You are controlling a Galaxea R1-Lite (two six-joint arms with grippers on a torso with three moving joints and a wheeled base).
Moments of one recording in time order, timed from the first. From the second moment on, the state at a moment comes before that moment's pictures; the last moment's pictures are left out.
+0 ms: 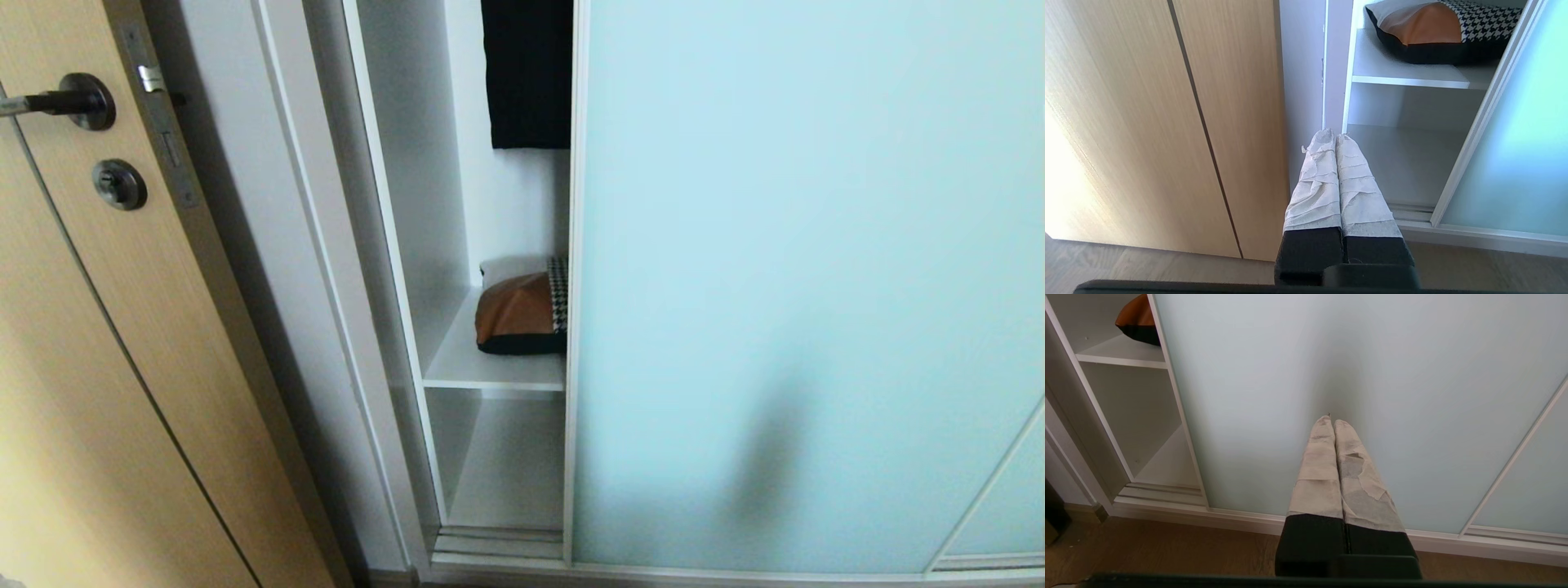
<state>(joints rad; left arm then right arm) 0.02 0.00 0.00 0.00 0.00 0.00 -0.01 0.00 0.00 0.00 0.00 -0.02</state>
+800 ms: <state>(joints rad) 0.02 0.08 -0.26 0.06 -0.01 -0.01 -0.01 0.00 0.00 0.00 0.00 -0.02</state>
